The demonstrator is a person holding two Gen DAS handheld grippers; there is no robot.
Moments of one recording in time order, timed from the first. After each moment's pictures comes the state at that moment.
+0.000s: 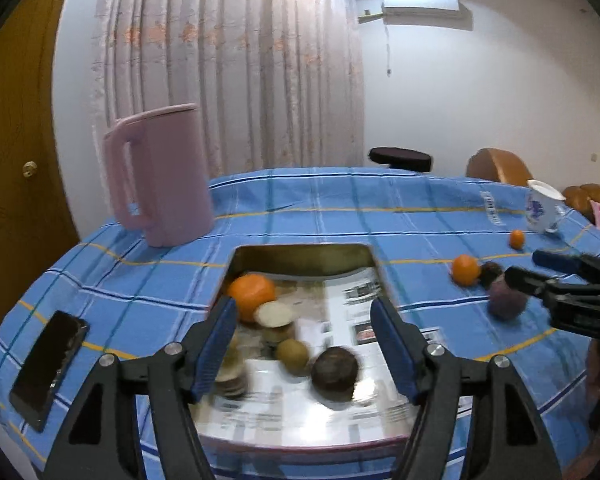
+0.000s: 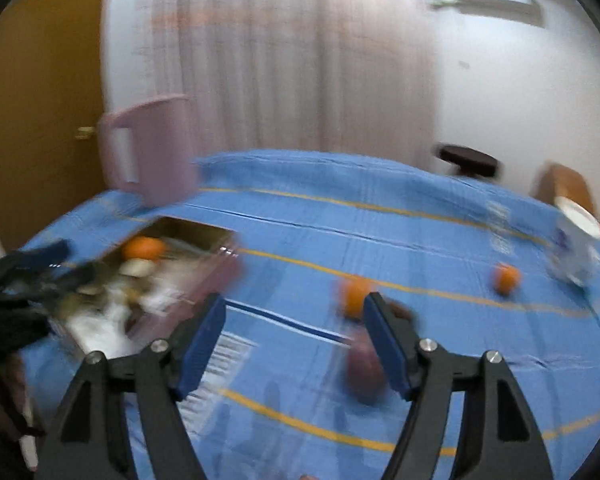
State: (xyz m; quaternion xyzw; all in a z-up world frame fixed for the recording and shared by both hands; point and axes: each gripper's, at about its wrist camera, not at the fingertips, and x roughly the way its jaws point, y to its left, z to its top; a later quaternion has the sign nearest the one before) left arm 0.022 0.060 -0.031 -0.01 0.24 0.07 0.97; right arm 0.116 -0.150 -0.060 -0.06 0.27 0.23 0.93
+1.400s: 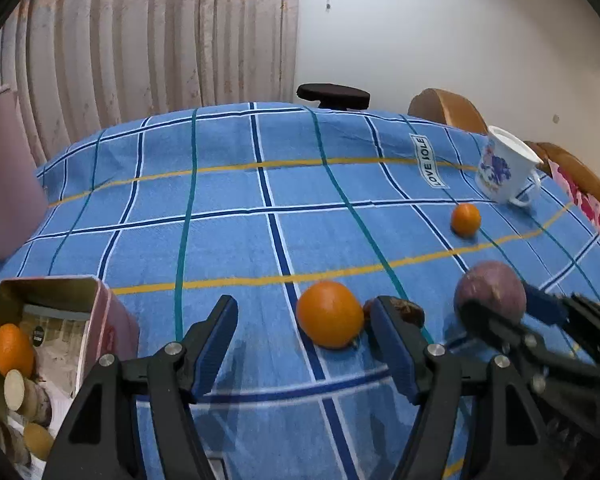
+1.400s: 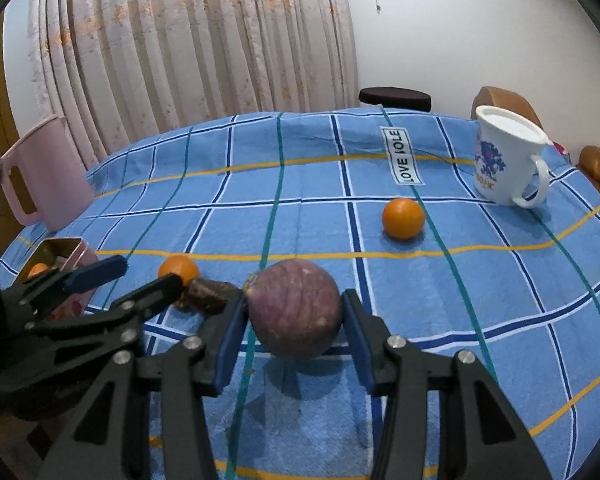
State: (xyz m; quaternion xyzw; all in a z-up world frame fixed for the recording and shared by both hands) left arm 0.188 -0.065 -0.067 -0.02 0.36 -0.04 0.93; right arm 0.178 -0.225 -0.079 0.00 0.33 0.15 0.93
